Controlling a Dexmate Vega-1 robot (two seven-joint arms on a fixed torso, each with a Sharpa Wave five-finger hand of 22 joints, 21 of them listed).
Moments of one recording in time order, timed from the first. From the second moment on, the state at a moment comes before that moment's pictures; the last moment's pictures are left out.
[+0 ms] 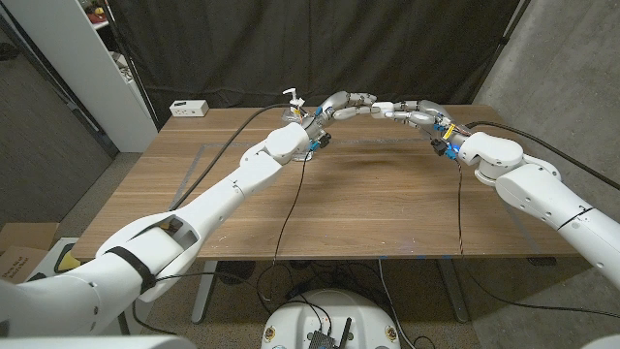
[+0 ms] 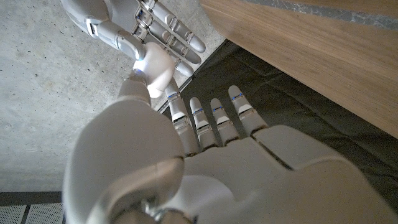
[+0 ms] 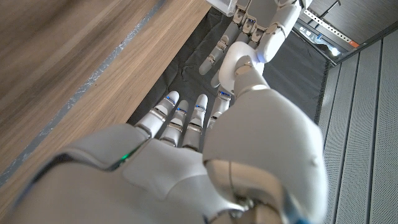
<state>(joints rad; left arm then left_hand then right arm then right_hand) 0.45 0.33 0.72 -1.31 -0.17 -0.25 -0.10 0.94 0.06 0.09 -0.07 0.31 0.83 -0.08 0.26 0.40 0.35 -0.11 0.26 0.42 0.26 -0.04 0.22 0.21 0.27 0.13 0.28 0.22 -0.89 -0.86 -0.29 -1.82 0.67 -0.05 0.08 1.15 0.14 0.21 -0.15 0.19 0.85 -0.01 0.41 0.35 0.39 -0.03 0.31 0.28 0.20 -0.04 0.26 0.20 0.28 0.02 0.20 0.17</state>
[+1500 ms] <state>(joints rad) 0.47 0.29 0.71 -1.29 -0.19 -0.23 -0.04 0.90 0.16 0.08 0.01 0.27 0.90 -0.03 0.24 0.39 0.45 -0.11 0.29 0.41 0.36 -0.05 0.24 0.22 0.30 0.11 0.30 0.23 -0.88 -0.88 -0.30 -1.77 0.66 -0.03 0.14 1.15 0.15 0.20 -0.14 0.18 0.84 -0.02 0.41 0.35 0.38 -0.06 0.29 0.29 0.20 -0.04 0.26 0.20 0.27 0.03 0.19 0.17</state>
